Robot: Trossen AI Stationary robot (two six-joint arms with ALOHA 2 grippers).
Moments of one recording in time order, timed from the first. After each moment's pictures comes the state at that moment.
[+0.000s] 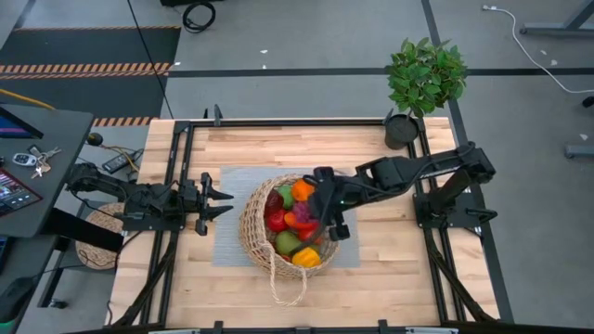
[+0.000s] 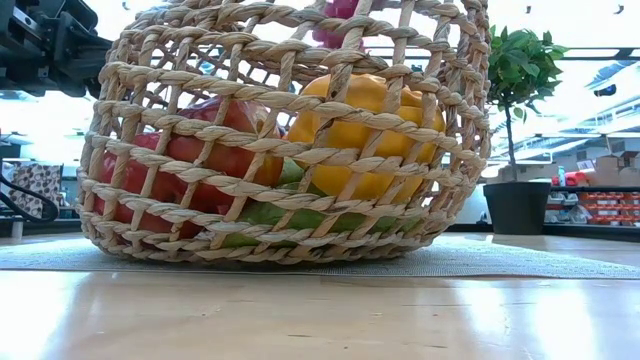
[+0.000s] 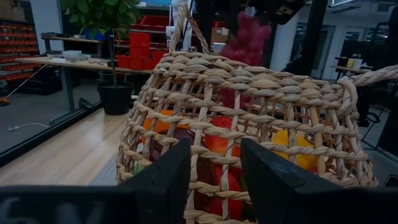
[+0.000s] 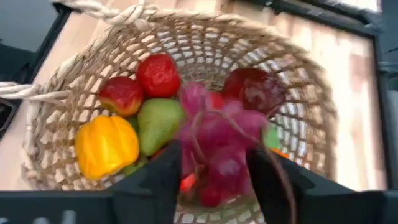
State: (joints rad) left arm -0.32 0.18 0.01 0.24 -0.37 -0.07; right arm 0.24 1.65 1.72 -0.94 0.14 -0.07
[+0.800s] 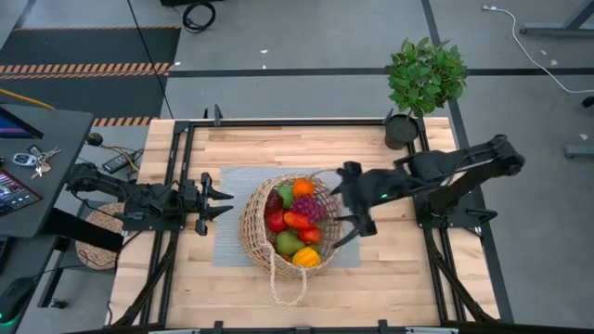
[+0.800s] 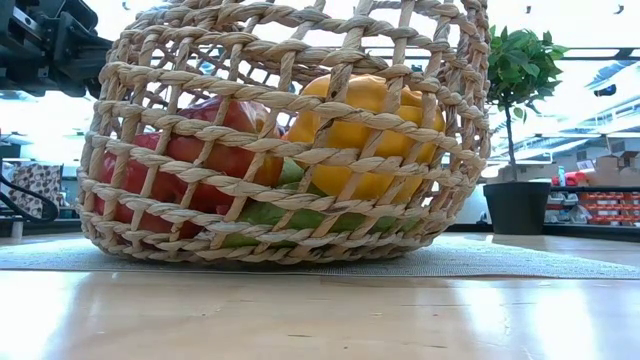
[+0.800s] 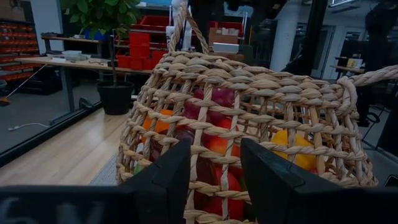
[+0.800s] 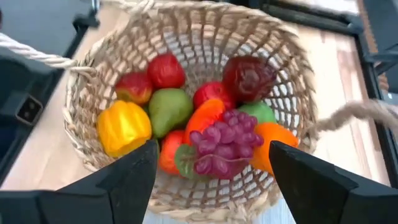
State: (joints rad) left arm -0.32 0.18 0.01 0.24 -0.37 -0.07; right arm 0.28 1.38 1.48 -0.88 0.18 0.00
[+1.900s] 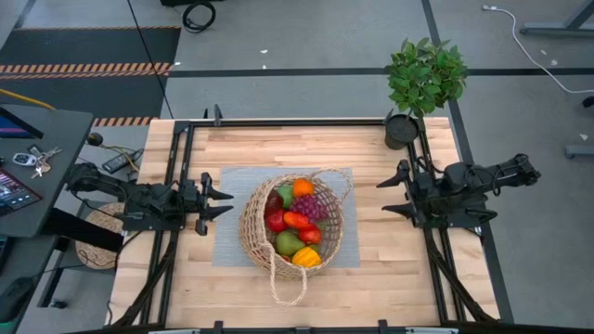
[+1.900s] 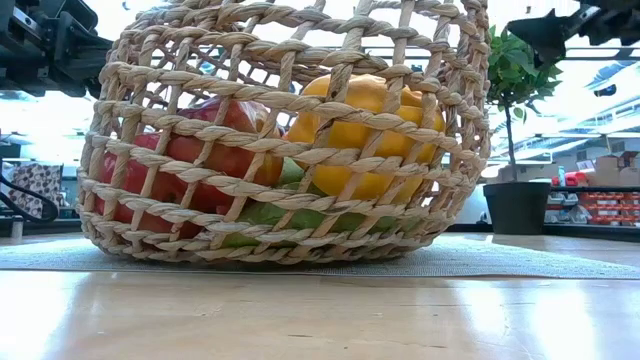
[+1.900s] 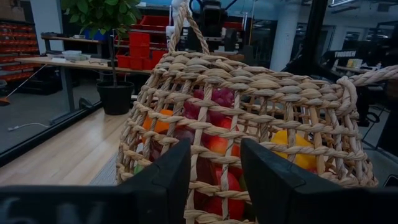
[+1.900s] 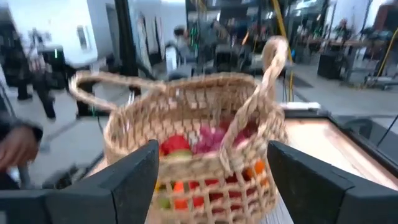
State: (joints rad) left arm -0.32 0.18 0.01 0.24 -0.37 -0.07; right arm 0.27 0.22 0.34 -0.15 0.15 0.03
